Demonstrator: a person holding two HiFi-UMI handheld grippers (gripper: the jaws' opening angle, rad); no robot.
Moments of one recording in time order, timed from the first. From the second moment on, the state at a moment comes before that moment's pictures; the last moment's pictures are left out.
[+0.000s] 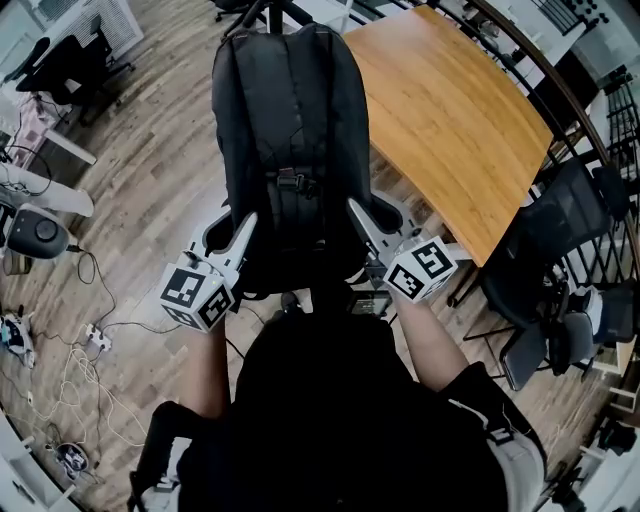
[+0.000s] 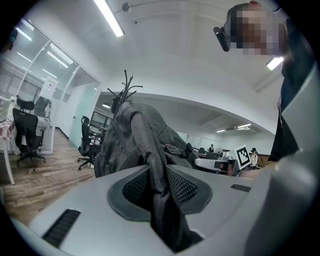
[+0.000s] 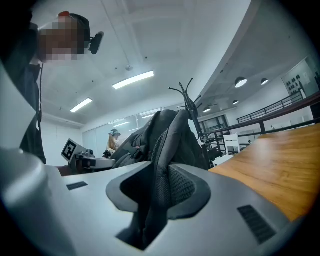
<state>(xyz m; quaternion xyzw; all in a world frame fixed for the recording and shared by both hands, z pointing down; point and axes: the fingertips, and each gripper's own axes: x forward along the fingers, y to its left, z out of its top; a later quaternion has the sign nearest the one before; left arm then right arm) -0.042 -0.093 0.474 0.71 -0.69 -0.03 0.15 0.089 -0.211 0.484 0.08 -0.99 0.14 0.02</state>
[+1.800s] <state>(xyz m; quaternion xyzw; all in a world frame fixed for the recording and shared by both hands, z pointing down) 0.035 -0.143 0.481 0.66 -0.71 -0.07 0.21 0.151 -0.272 0.492 0.01 -0.99 0.16 0.05</state>
